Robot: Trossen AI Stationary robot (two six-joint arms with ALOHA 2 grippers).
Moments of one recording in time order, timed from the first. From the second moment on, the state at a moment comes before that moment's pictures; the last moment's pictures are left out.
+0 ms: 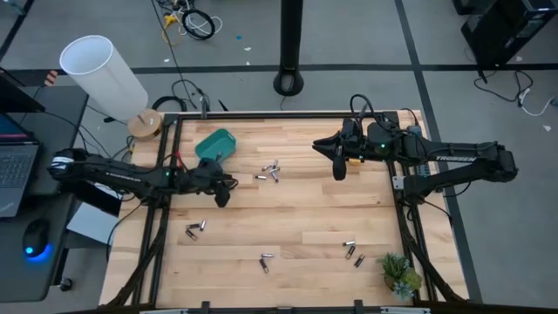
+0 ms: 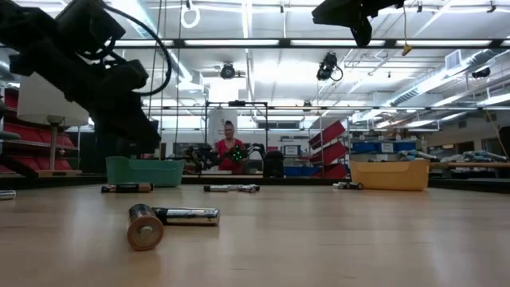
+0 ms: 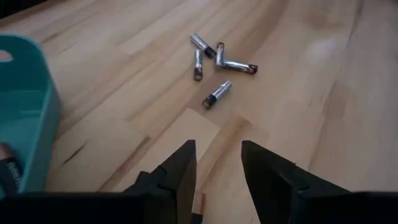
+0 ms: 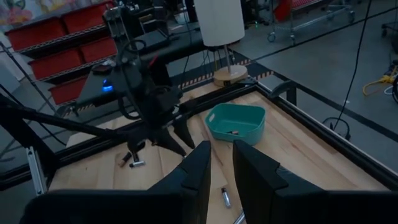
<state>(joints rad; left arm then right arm) -0.03 0.94 0.29 0.01 -0.37 -0.50 -0.13 1.03 0.89 -0.09 0.11 0.30</state>
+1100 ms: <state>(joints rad) -0.03 1.21 0.26 0.12 -0.35 -0.50 -0.13 1.03 0.89 -0.08 0.11 0.32</state>
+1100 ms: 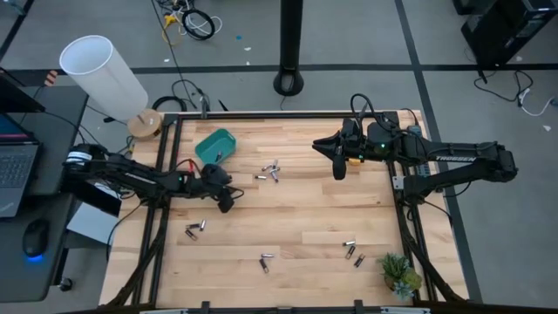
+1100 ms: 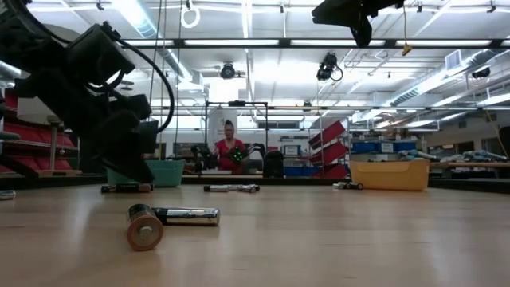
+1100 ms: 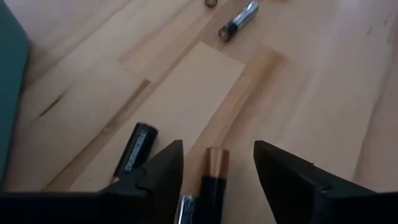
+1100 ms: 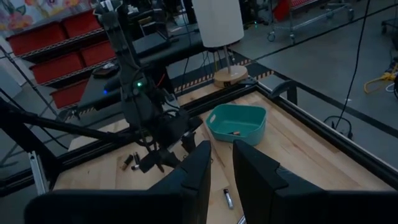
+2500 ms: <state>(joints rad) -0.03 1.31 0.32 0.13 -0.28 -0.32 -0.13 1.03 0.89 -0.08 0.11 0.31</state>
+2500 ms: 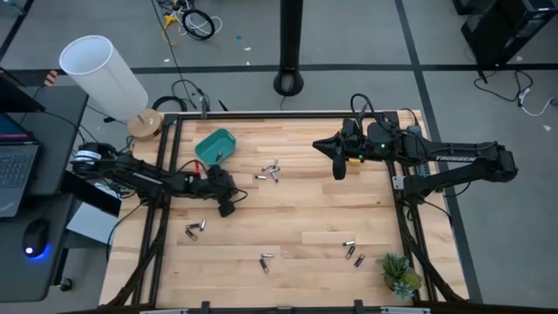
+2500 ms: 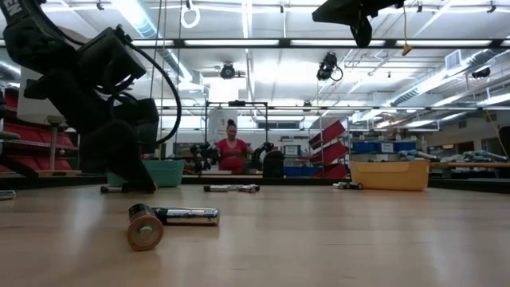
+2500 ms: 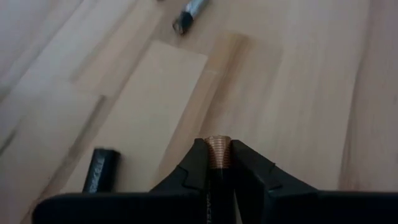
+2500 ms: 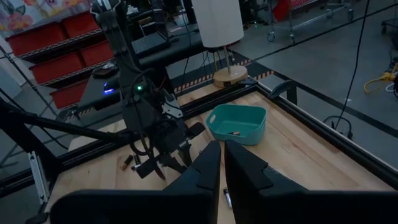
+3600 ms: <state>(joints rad) 0.19 1.14 0.61 -0.55 -0.82 -0.23 -0.15 1.03 0.89 -0.08 0.11 0.27</state>
